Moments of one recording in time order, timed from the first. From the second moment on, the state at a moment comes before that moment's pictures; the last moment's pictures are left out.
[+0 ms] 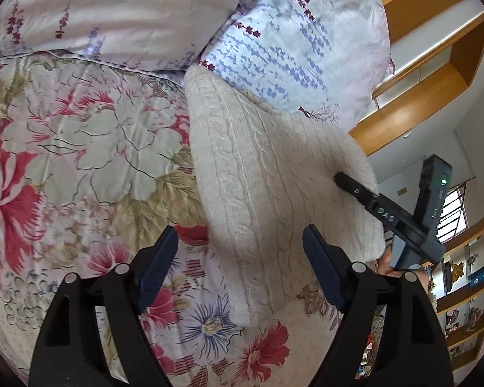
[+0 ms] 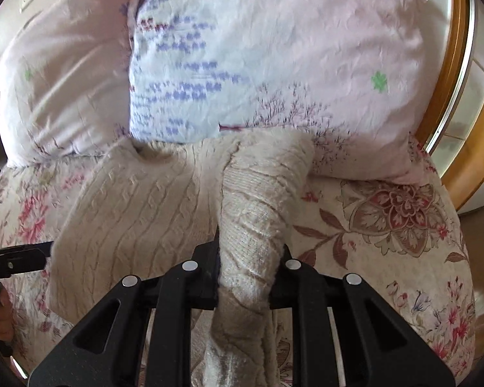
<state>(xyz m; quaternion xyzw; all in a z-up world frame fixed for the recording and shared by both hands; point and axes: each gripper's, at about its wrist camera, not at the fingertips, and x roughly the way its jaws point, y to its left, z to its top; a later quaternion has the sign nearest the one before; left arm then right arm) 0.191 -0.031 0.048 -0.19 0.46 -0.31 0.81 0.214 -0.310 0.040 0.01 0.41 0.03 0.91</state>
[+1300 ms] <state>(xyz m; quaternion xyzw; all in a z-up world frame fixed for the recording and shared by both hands) 0.196 -0.061 0.030 -0.19 0.48 -0.30 0.80 0.235 -0.396 0.000 0.27 0.41 0.02 0.87</state>
